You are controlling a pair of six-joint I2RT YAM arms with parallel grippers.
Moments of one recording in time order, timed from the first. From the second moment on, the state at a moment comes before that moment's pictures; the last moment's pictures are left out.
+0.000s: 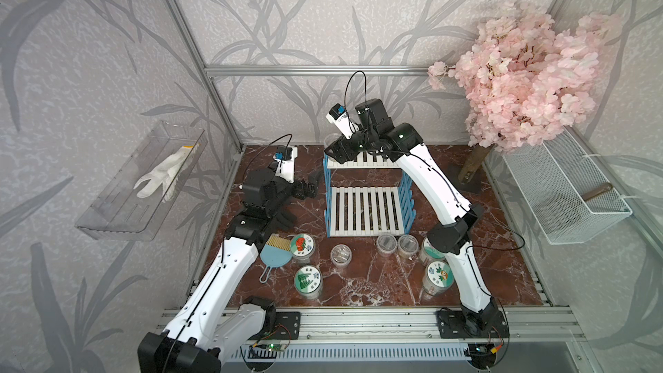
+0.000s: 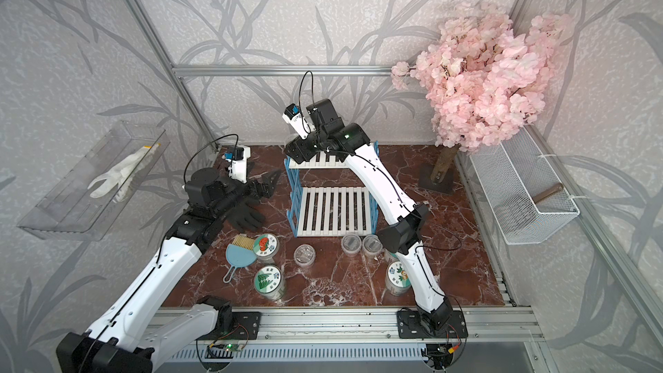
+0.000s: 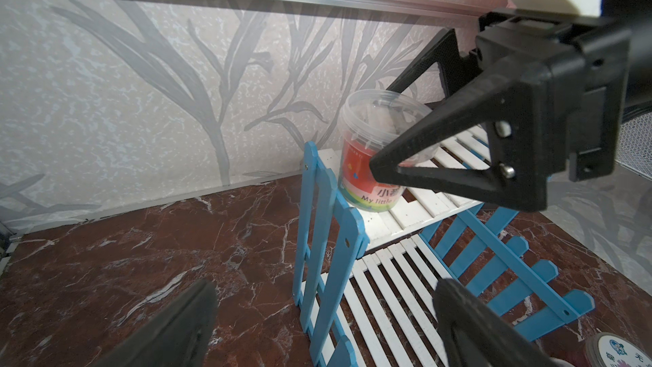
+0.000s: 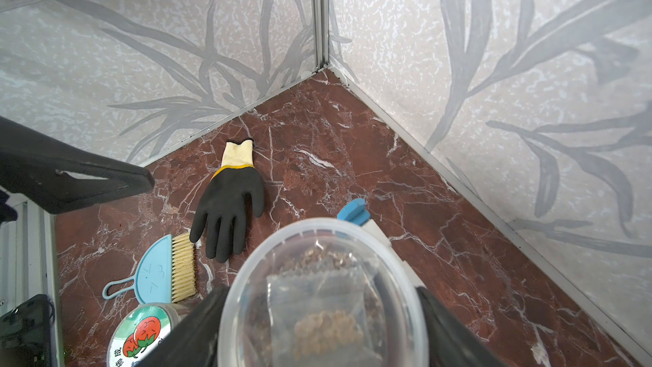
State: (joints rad) left arm -0.22 1.00 0.90 -0.08 0.23 -0.09; right arm 0.68 2.27 2.72 -1.03 -0.26 -0.10
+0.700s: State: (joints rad) left arm -0.22 1.02 0.91 -0.09 0.25 -0.09; right arm 0.67 2.28 2.72 -1.03 -0.27 -0.10
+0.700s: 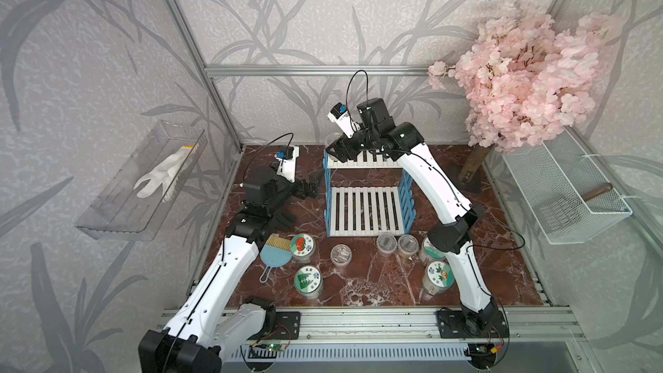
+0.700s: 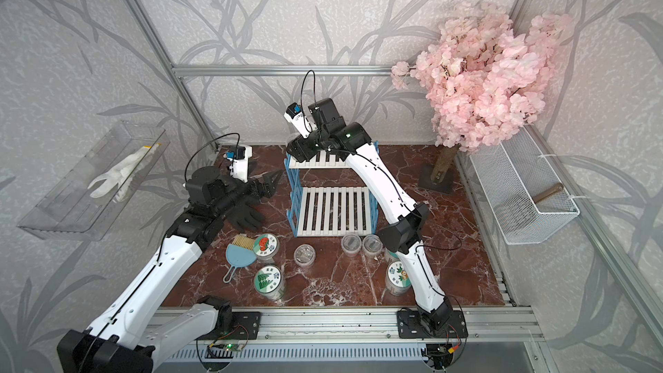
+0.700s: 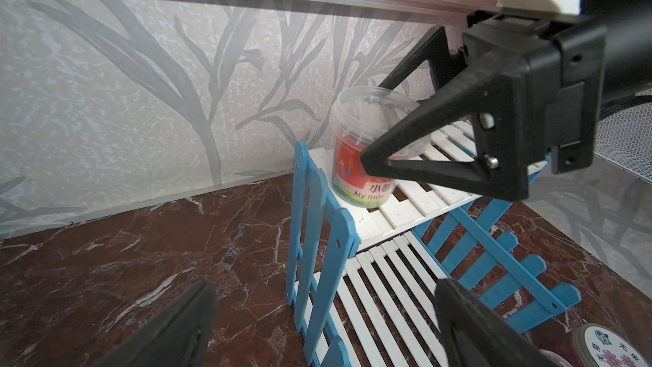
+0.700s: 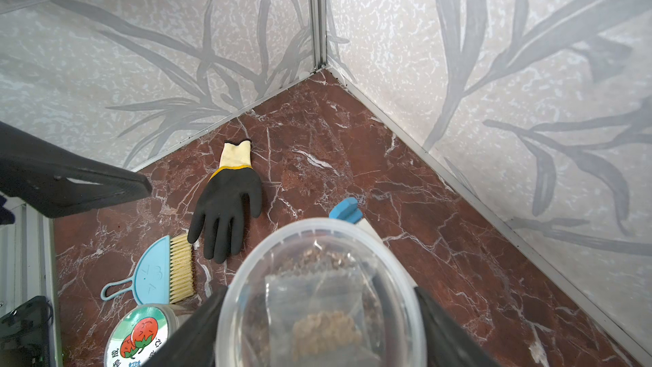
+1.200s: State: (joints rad) left arm -0.22 1.02 0.91 -0.09 0.25 -0.09; right arm 0.66 2.29 2.72 -1.01 -0.30 -0.10
